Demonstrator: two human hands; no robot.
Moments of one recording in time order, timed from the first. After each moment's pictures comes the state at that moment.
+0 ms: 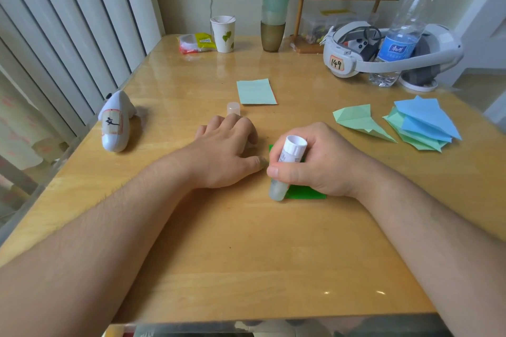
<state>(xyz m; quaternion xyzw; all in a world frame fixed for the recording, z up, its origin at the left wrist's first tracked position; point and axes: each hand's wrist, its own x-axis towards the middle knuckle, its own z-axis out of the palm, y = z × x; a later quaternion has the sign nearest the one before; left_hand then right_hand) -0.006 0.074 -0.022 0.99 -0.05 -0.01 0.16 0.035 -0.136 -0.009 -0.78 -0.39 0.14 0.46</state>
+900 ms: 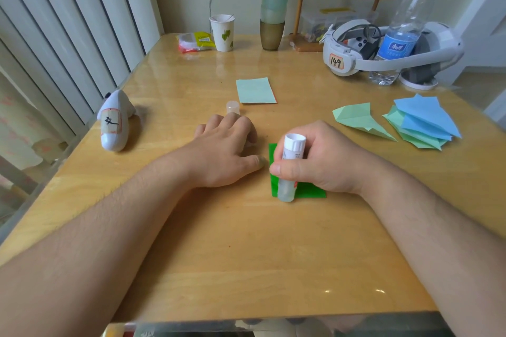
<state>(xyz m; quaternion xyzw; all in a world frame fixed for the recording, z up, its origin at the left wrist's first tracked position) -0.005 0.075 -0.024 0.99 -0.05 -0.01 0.16 0.040 -0.137 -0.009 -0.80 -0.36 0.16 0.45</state>
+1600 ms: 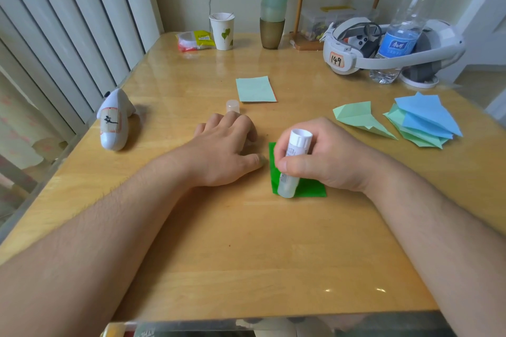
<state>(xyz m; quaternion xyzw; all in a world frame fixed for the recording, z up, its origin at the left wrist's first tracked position) -0.006 0.075 -0.023 0.99 -0.05 0.00 0.16 0.038 -0.140 -0.002 -0.79 -0.38 0.17 0.45</state>
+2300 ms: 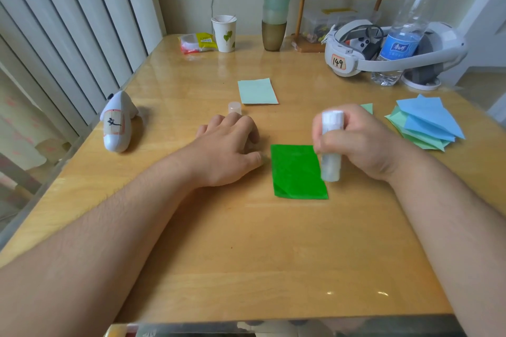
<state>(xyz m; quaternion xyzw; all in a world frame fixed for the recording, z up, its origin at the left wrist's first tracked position) -0.003 0.076 -0.023 0.98 -0.04 0.01 0.18 0.062 -0.164 0.008 -0.78 -0.34 0.14 0.52</state>
